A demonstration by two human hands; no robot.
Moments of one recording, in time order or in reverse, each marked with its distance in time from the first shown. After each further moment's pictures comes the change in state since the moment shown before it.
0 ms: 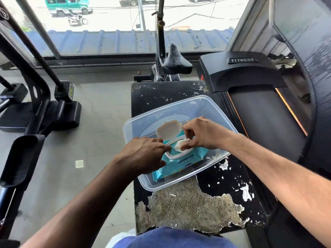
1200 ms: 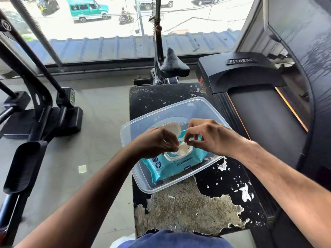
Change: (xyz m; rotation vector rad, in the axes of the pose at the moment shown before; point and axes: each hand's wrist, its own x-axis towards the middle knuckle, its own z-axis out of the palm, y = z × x) left_hand 0.038 -0.006 -0.007 -0.785 0.073 -0.017; right_hand -0.035 0.017 -0.004 -0.026 0.189 -0.245
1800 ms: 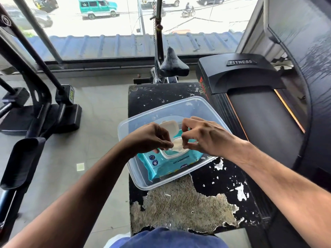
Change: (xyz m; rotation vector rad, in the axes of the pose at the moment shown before) left_hand -0.003 -0.001 -0.005 -0.222 0.006 -0.184; right_hand 0.001 -0.006 0.001 -0.235 -0.011 -0.129
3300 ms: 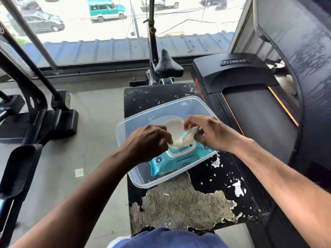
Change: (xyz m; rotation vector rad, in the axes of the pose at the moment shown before) left_hand -0.018 0.010 0.012 0.635 0.268 0.363; right_hand -0.016 0.012 -0.003 0.397 0.086 0.269
